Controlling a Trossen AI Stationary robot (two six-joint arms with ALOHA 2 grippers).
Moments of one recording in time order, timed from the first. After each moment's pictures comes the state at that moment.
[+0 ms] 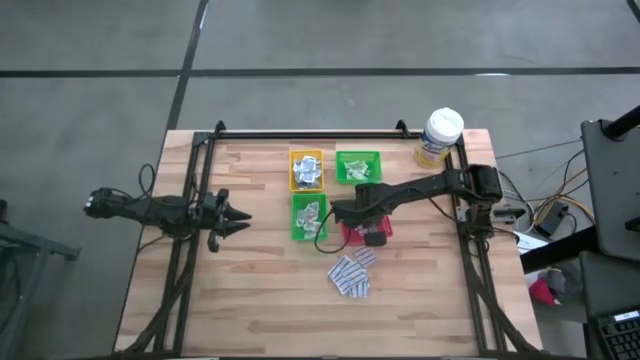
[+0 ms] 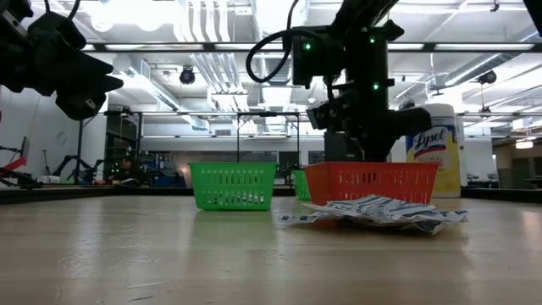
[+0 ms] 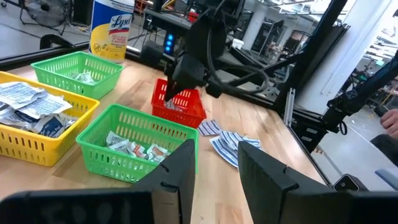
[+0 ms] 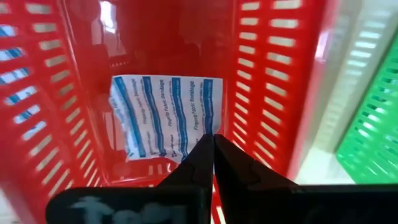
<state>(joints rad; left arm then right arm) -0.23 0.02 0.08 -0.19 -0.22 -0.38 0.00 1.91 1.31 -1.01 0.21 -0.11</state>
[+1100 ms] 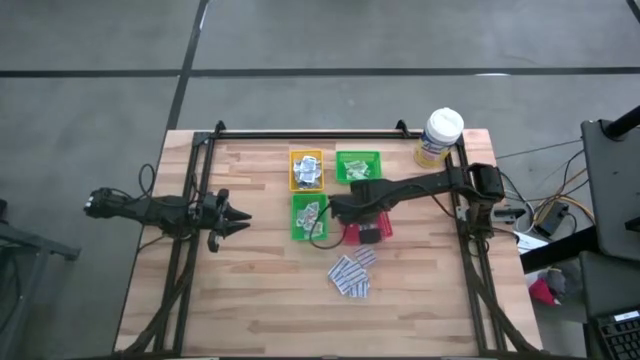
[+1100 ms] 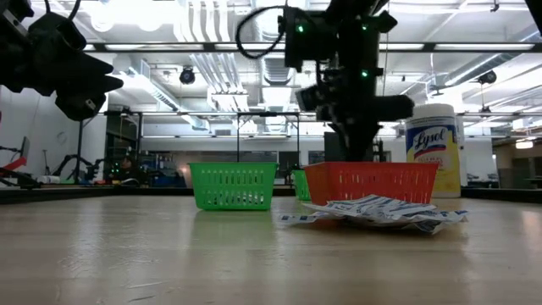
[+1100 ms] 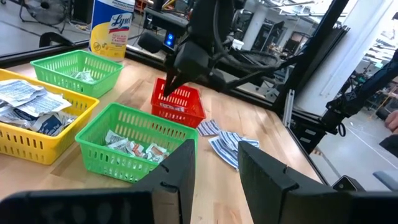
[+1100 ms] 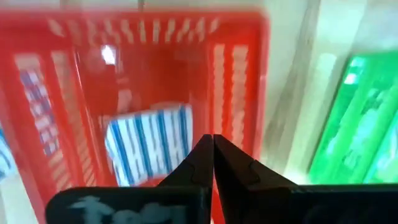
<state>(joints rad) -0.23 0.02 0.08 -0.19 -0.22 -0.39 -0.01 1.89 1.37 -0.98 0.20 -0.13</state>
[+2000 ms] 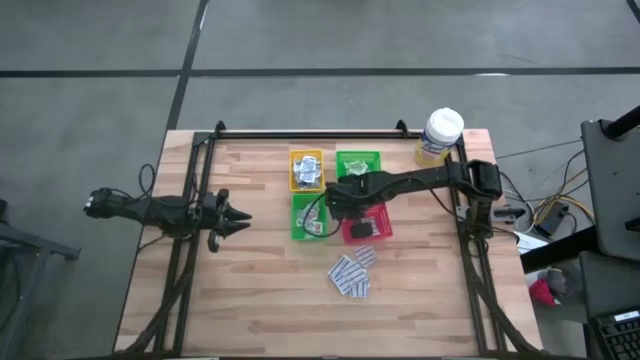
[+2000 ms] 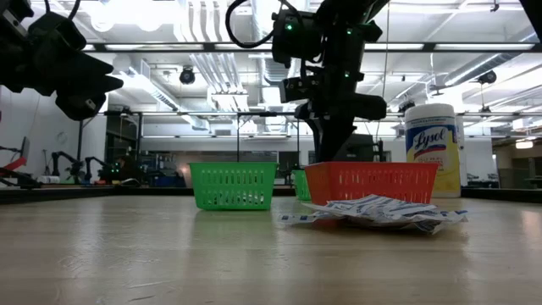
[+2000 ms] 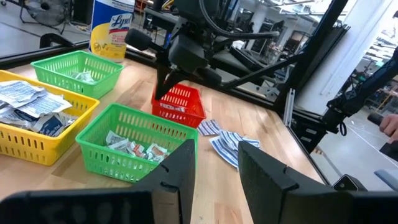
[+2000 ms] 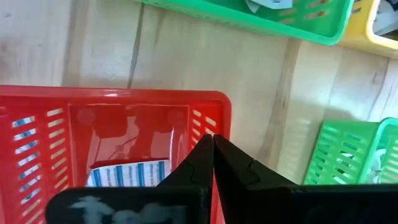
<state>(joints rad) -0.23 0.02 0.08 -0.19 -0.22 -0.38 -0.07 1.90 1.39 -0.83 0.12 -0.29</state>
